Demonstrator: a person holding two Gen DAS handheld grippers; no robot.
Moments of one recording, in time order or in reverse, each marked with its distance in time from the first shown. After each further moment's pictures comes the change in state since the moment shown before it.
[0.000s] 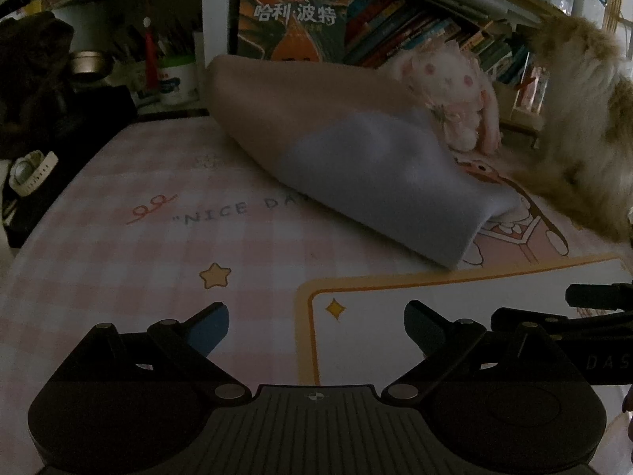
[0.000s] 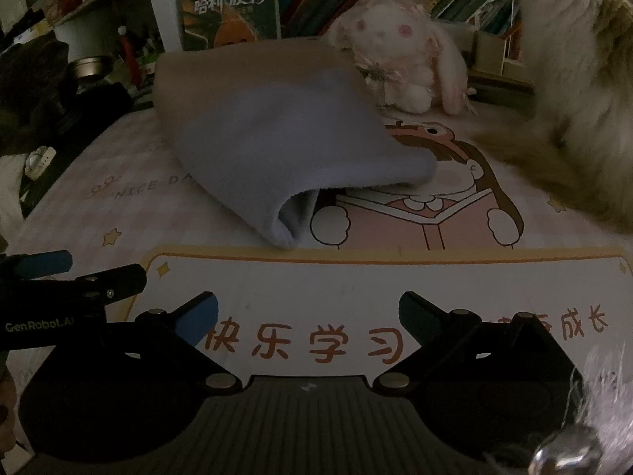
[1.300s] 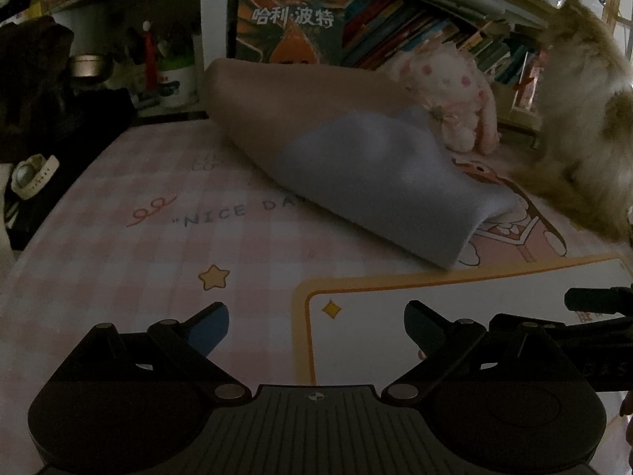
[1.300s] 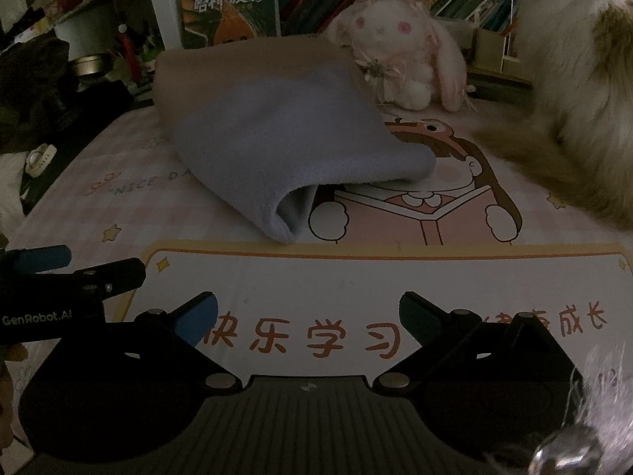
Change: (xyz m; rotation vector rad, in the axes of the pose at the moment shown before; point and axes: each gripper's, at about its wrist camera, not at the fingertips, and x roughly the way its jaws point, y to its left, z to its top) left arm 0.002 -0.008 -0.009 -0.004 -0.004 0.006; right arm -0.002 0.000 0.000 -0.001 0.008 0.005
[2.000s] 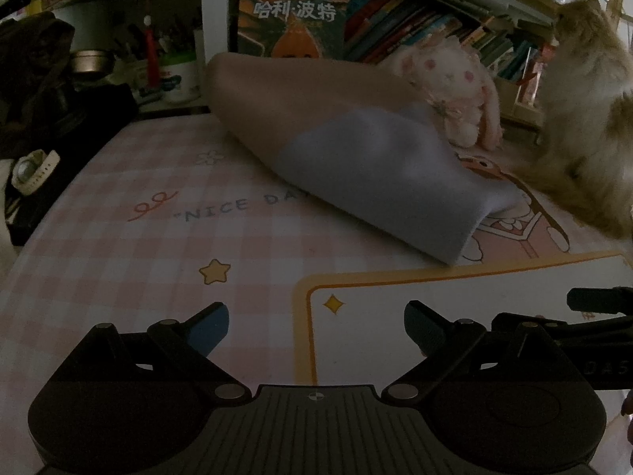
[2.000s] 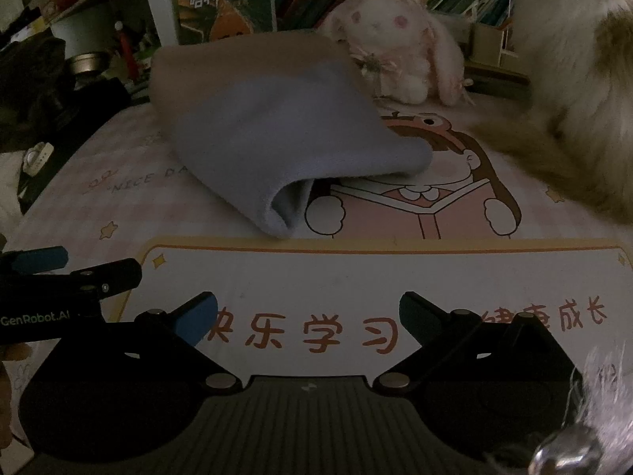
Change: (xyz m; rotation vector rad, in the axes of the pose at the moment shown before) left arm 0.002 0.000 0.000 0.001 0.013 0.003; right arm 0.001 -0.001 0.001 0.008 0.019 -0.007
